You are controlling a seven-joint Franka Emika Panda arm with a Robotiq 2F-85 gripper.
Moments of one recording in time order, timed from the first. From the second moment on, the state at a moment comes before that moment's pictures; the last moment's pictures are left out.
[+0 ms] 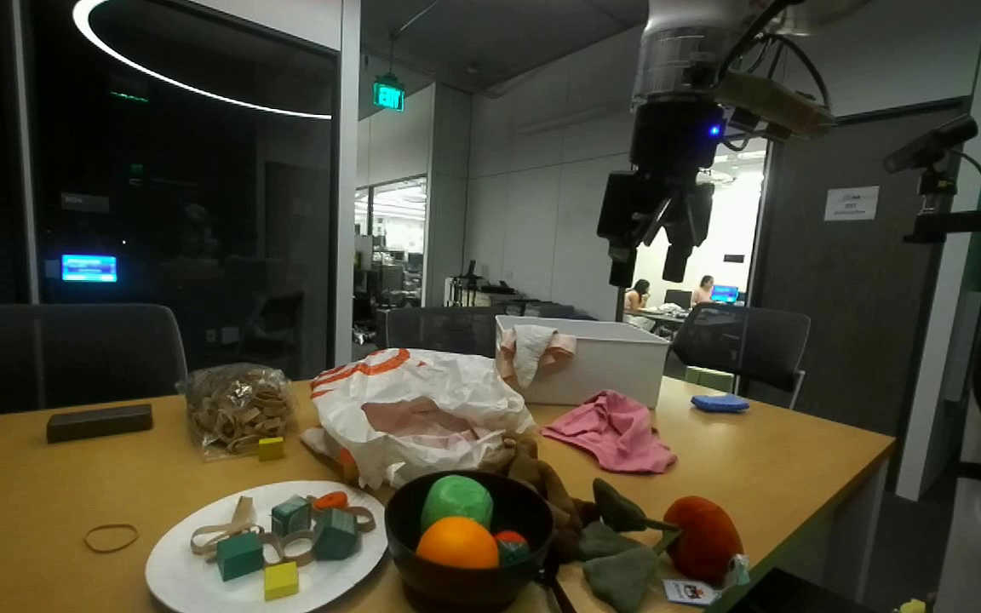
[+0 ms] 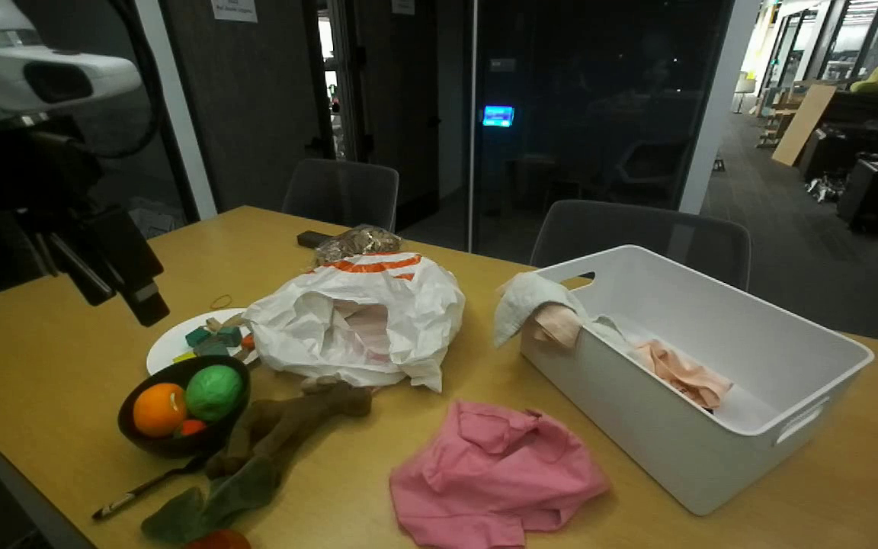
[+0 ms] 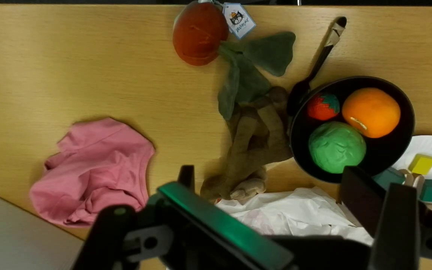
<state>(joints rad) 0.01 -0.95 0.17 -2.60 0.02 1.77 0.24</state>
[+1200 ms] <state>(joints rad) 0.09 -0.79 0.24 -2.78 0.08 2.06 0.30</state>
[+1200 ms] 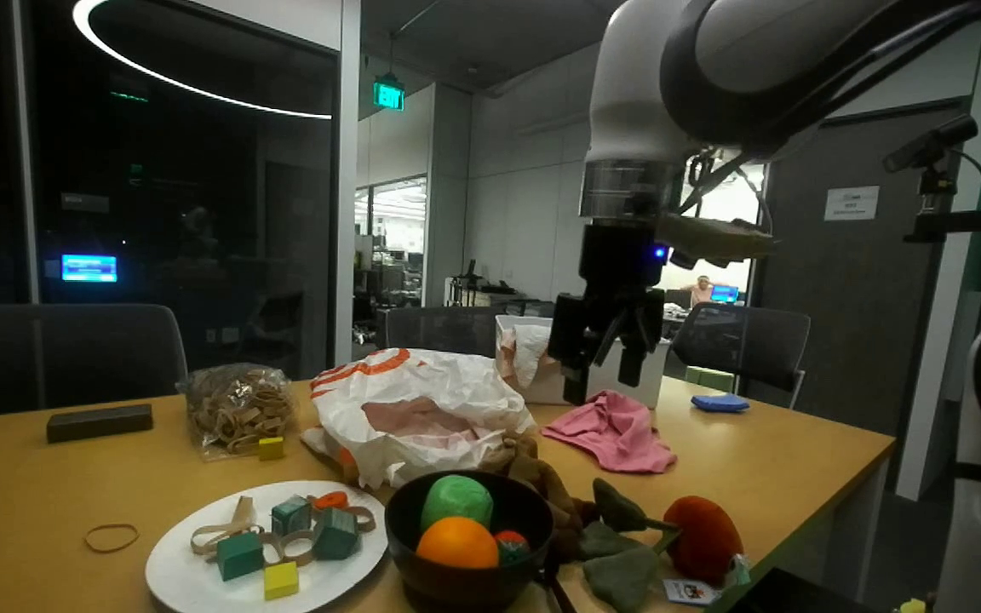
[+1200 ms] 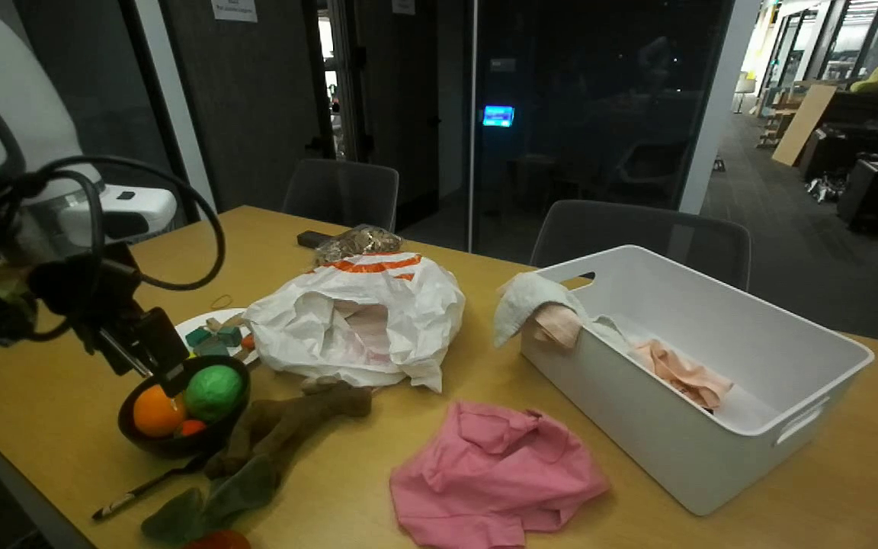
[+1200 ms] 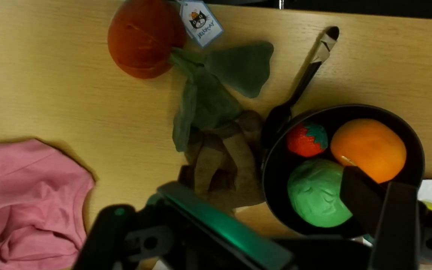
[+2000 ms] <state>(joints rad) 0.07 -0.62 0.24 -2.77 0.09 2.11 0.38</state>
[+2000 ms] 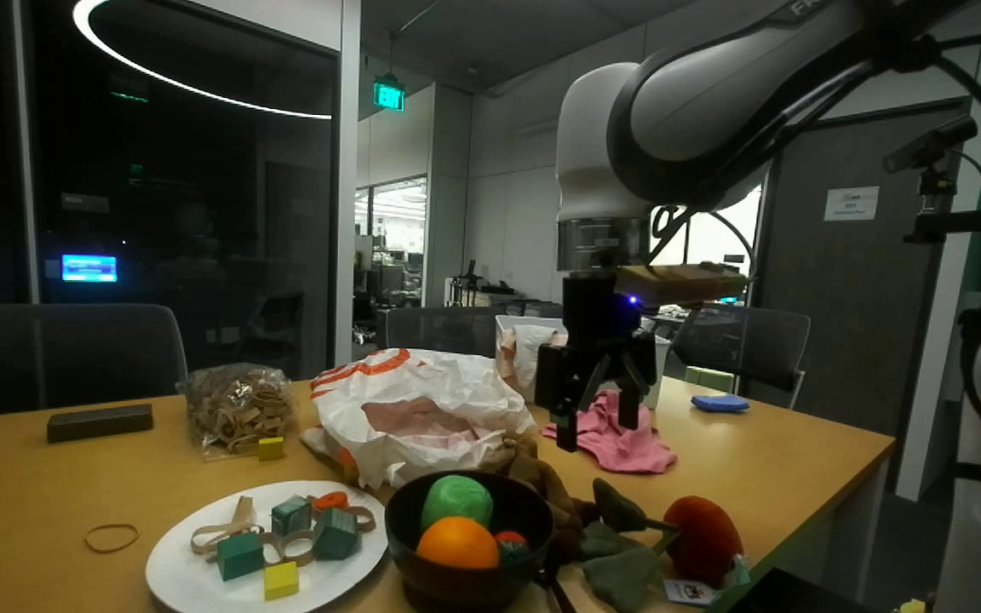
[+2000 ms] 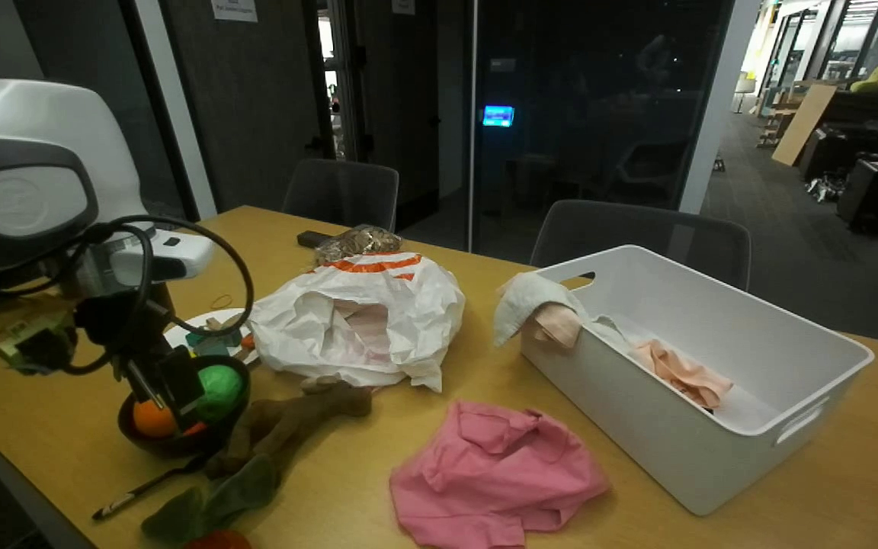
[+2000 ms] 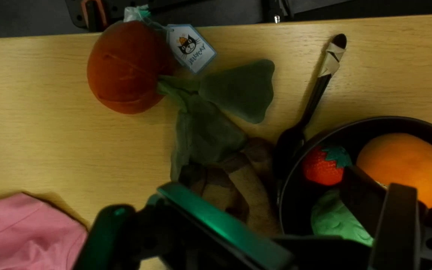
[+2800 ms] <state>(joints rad) 0.07 -0.41 0.22 -2.77 0.10 2.35 0.38</state>
